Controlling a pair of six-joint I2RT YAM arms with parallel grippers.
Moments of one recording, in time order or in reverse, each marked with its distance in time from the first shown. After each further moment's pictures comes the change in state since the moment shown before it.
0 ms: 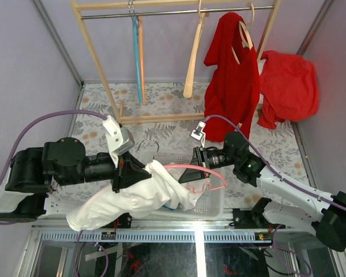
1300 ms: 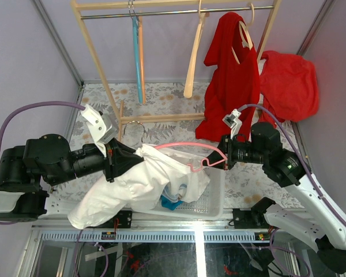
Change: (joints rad) left arm 0.000 0.023 0.103 -0.026 -0.212 0.014; right arm -0.175 -0.208 0.337 -0.839 0.350 -0.449
